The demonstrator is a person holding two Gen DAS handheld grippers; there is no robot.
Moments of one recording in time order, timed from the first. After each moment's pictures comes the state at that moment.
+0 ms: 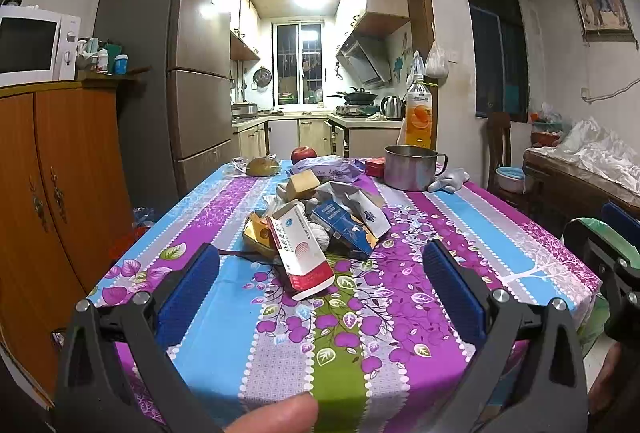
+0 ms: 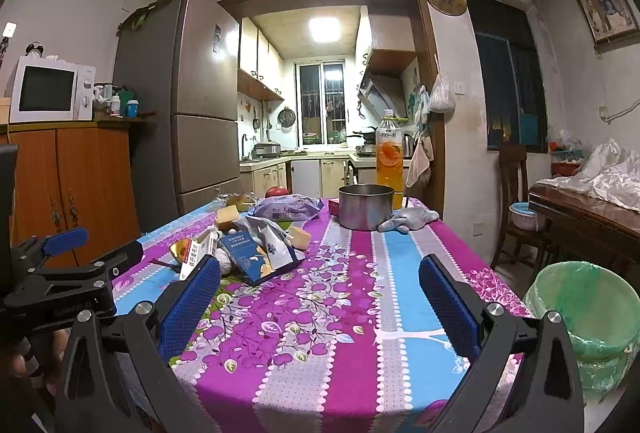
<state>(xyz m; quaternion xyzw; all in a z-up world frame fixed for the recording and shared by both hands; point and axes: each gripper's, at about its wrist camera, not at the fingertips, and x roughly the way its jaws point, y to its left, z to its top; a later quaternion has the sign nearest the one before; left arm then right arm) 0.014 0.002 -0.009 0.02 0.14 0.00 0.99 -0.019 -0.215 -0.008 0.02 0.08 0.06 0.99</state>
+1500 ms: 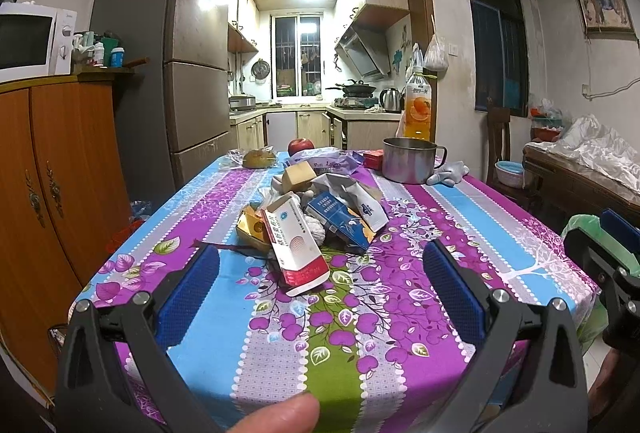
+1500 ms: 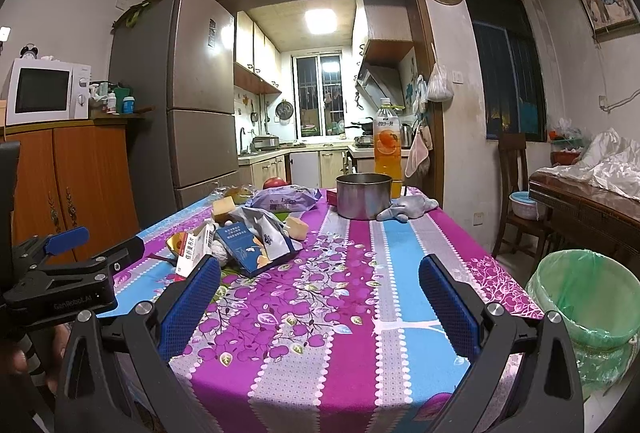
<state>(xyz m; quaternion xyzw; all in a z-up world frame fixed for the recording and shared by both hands) 0.023 -0.002 -0.013 0.02 0.16 -0.01 0.99 -0.008 -0.215 -0.018 0.03 0.10 0.06 0.99</state>
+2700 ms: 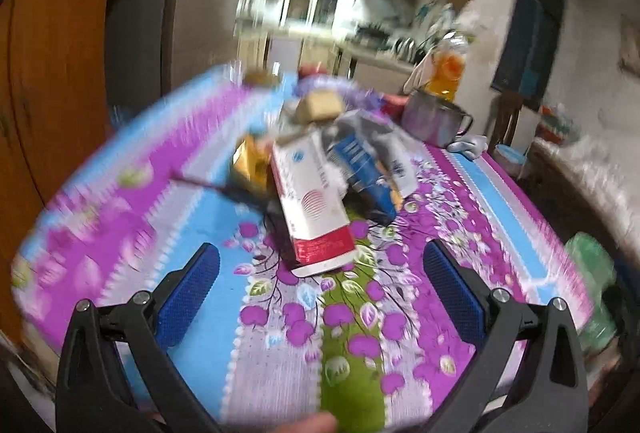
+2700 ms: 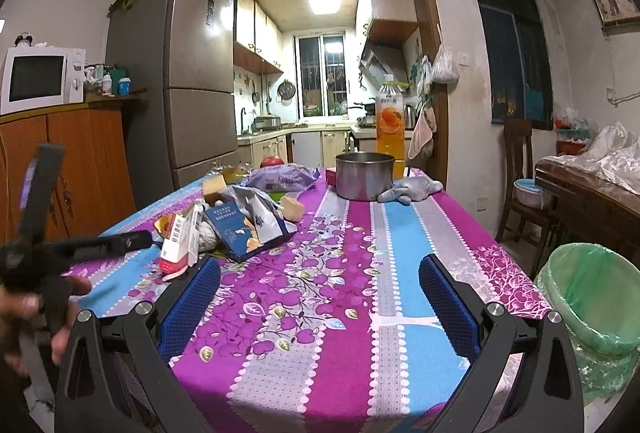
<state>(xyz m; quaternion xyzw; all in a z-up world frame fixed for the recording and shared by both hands) 0.117 0.056 -0.045 -0.11 0.31 -0.03 0.94 0.038 -0.223 -0.035 0.02 0.14 0.07 0.99</state>
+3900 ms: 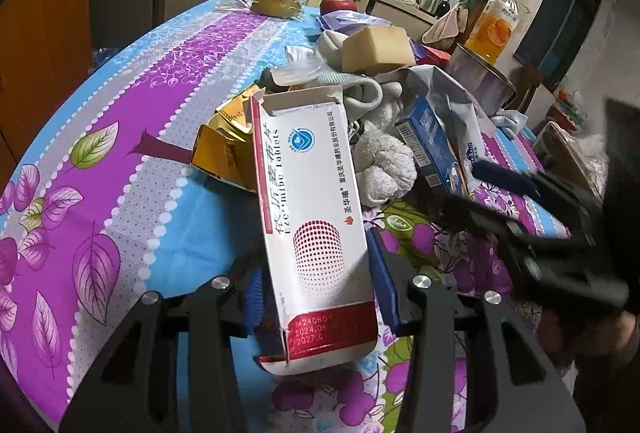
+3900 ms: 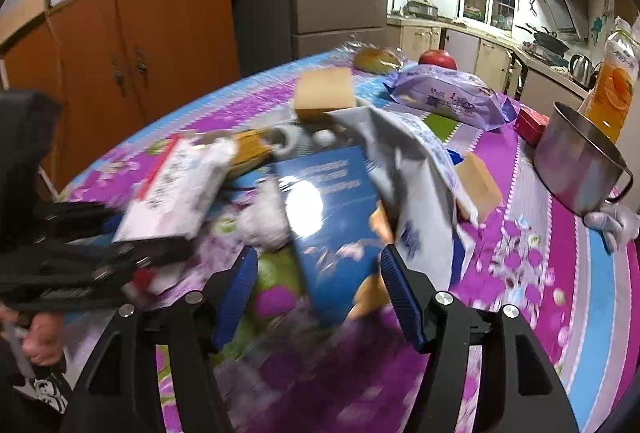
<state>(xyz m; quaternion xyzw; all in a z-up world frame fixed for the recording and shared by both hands) 0.197 0.088 -0.079 -0.13 0.41 -0.04 0.90 0.317 -0.068 -0.072 -0.12 0.35 0.32 0.87</state>
